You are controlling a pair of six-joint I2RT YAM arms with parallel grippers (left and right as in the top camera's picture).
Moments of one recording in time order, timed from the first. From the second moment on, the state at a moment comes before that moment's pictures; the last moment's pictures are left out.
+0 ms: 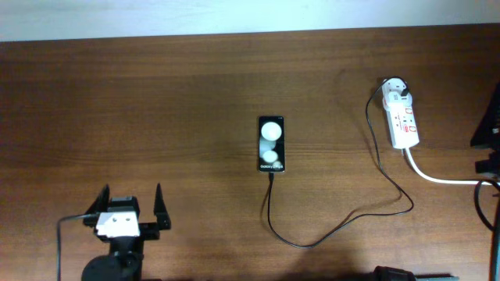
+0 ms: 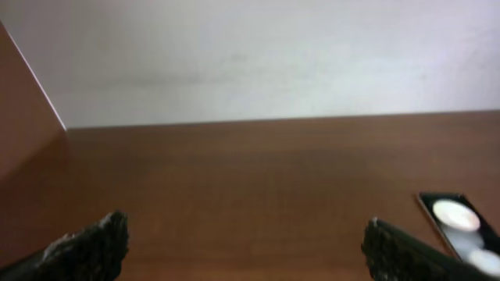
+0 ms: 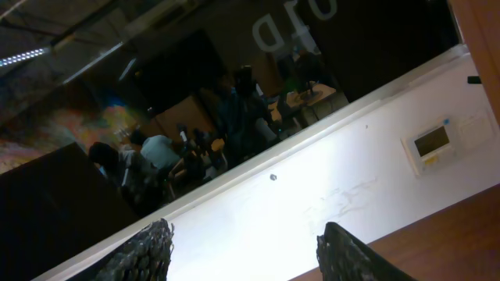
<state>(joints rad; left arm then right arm) -0.04 0.02 0.37 -0.46 -0.07 0.06 -0.22 0.76 1.51 -0.60 -0.13 0.55</state>
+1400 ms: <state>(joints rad) 0.00 0.02 0.01 -0.07 -0.07 0.06 -0.05 0.43 1.51 -0.68 0.09 0.55</state>
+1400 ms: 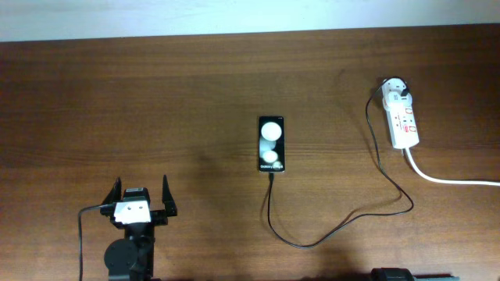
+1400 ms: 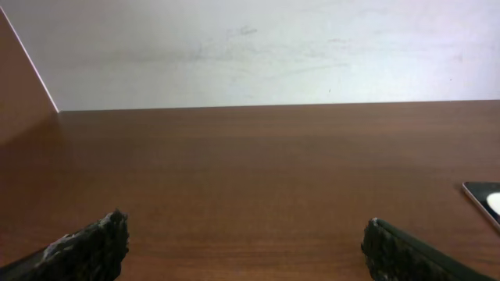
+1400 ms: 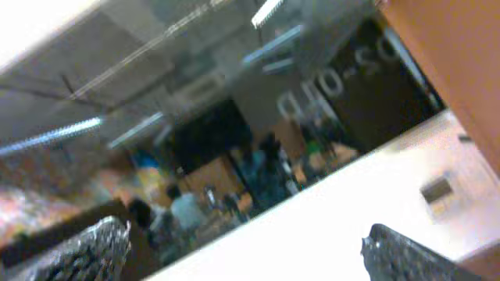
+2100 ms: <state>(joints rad) 0.00 0.02 0.01 -0.08 -0.07 0.06 -0.05 0.15 0.72 -0.38 0.09 0.55</state>
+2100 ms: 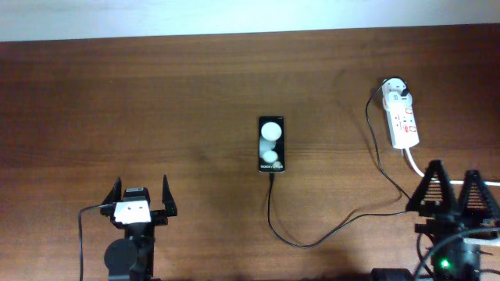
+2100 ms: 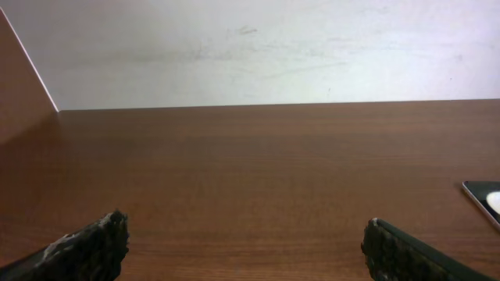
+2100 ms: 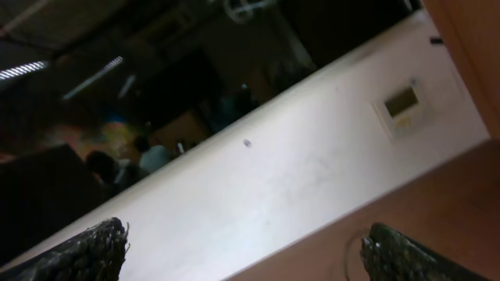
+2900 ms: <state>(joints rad) 0.00 0.02 0.01 -0.08 -0.07 0.06 0.02 0.01 0.02 -0.02 0.65 0.55</state>
